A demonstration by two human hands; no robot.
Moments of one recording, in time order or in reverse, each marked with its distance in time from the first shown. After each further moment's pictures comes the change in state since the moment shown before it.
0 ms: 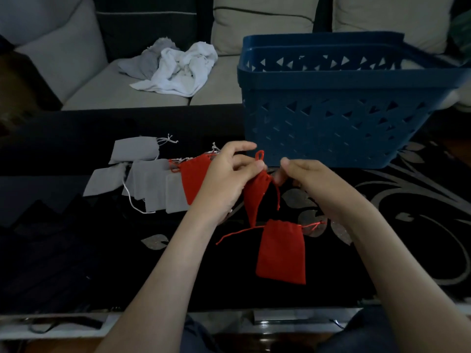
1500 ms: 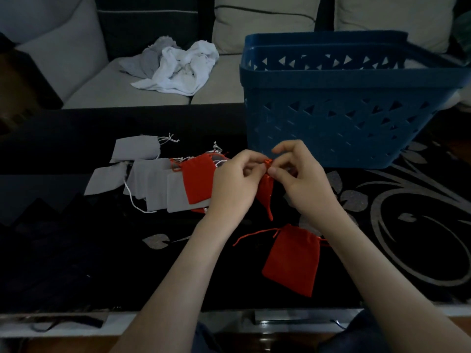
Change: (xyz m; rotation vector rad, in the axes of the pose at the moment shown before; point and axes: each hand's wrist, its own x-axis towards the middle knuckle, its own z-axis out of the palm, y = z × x) left_hand 0.001 -0.011 0.014 0.385 0.142 0.174; right_hand -0.002 -0.002 0.028 -0.030 0.289 -0.340
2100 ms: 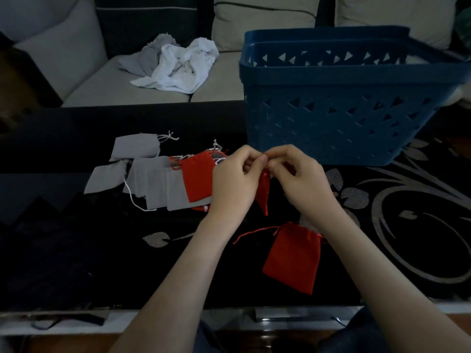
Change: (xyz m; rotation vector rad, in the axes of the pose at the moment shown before) left_hand -0.001 0.000 0.002 0.087 0.088 0.092; right_hand -0.001 -0.002 0.003 -0.055 0.025 0.062
